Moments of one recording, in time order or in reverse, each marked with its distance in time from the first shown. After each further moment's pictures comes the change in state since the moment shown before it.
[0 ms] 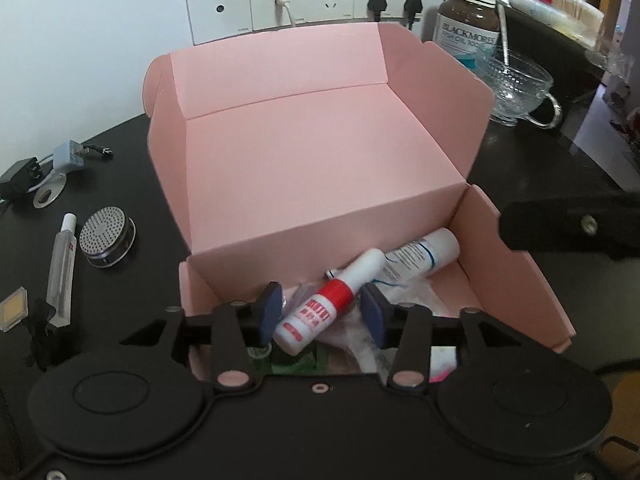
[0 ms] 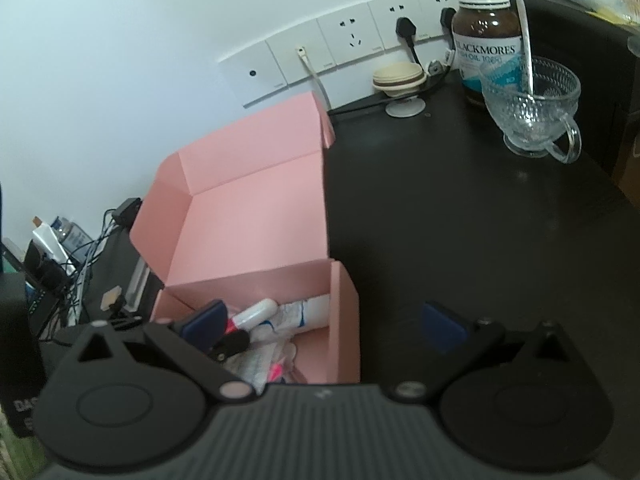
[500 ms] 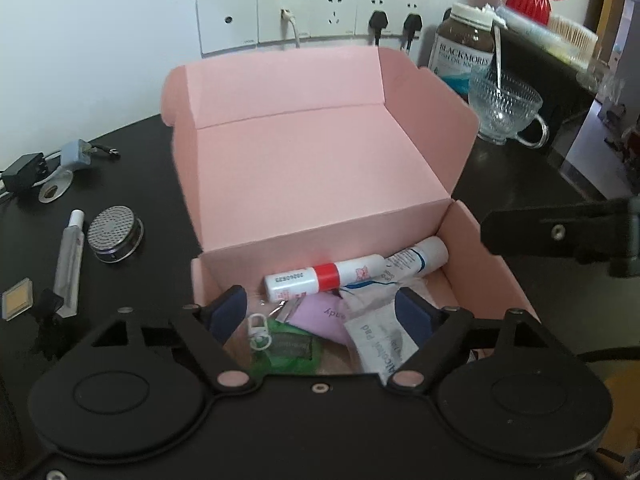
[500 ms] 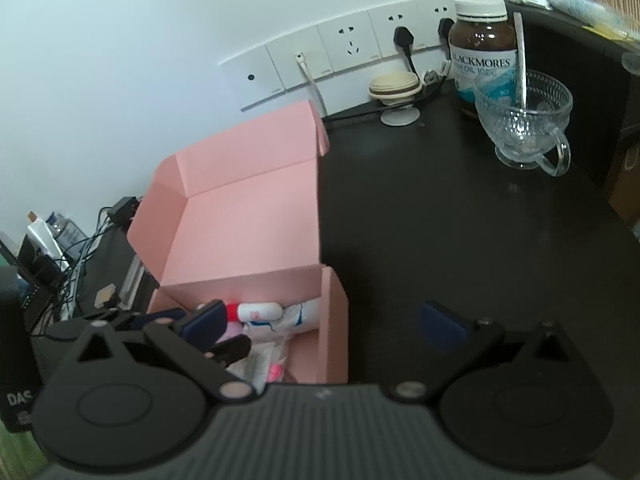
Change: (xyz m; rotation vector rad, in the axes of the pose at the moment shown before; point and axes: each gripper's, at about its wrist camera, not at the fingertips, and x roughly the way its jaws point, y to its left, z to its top) left arm -0.024 0.008 -0.004 -0.038 -0.037 -0.033; right arm -0.007 0.003 0.002 -0.016 -0.002 -0.023
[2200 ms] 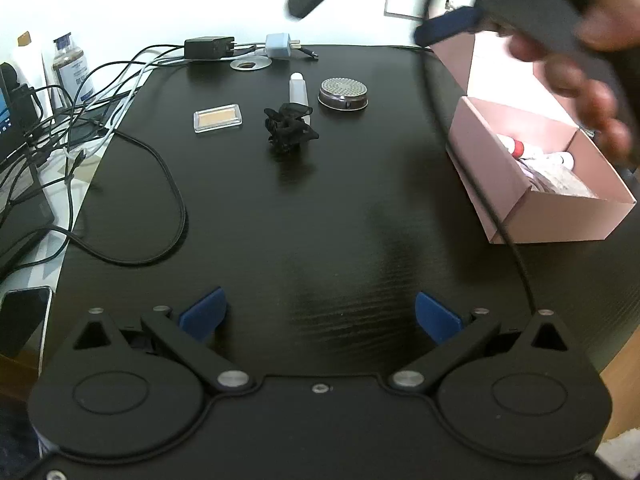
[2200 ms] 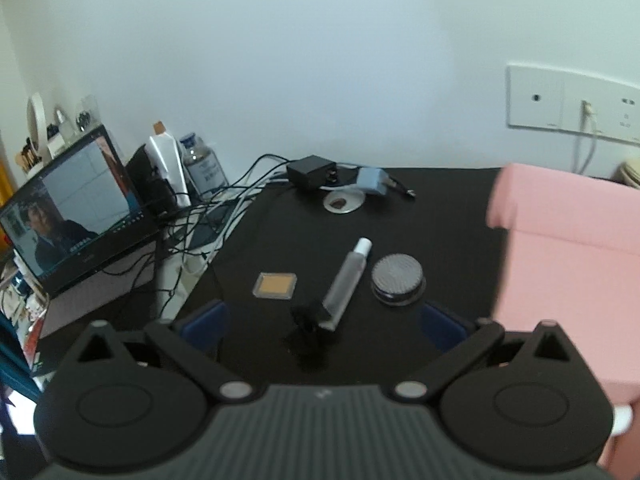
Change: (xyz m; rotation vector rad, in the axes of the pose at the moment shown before) left arm -0.080 0.119 -0.144 -0.218 0.004 0.180; right arm 0.076 0.238 -0.001 -0.398 0.031 0.252
